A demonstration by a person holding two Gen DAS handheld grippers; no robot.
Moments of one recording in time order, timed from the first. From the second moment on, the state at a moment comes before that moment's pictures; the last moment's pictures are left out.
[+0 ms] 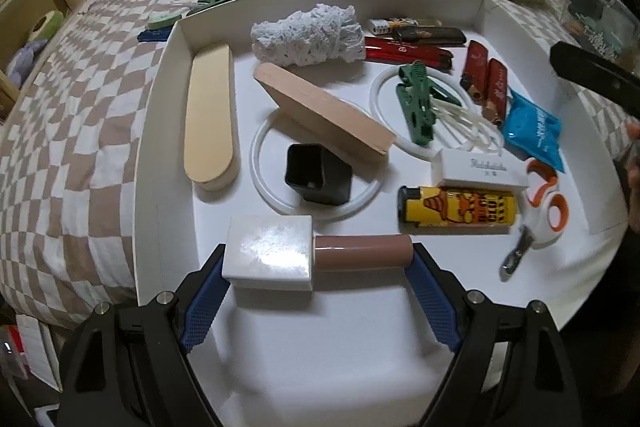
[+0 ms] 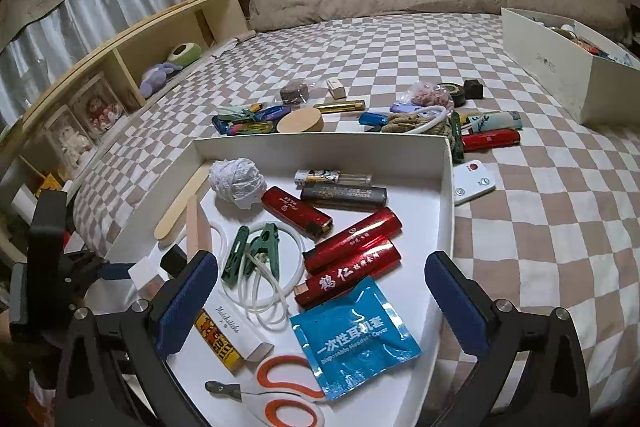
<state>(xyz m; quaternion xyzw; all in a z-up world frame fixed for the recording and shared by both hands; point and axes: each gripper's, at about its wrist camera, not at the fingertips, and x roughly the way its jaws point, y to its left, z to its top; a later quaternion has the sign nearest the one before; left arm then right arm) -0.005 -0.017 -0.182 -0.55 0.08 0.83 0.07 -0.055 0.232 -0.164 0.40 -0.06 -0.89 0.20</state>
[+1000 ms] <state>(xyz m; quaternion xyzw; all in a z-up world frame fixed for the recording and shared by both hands) 0.001 -0.009 -0.177 -0.48 0.26 0.84 0.01 -0.055 0.229 -0.172 0.42 -0.05 -0.88 0.21</state>
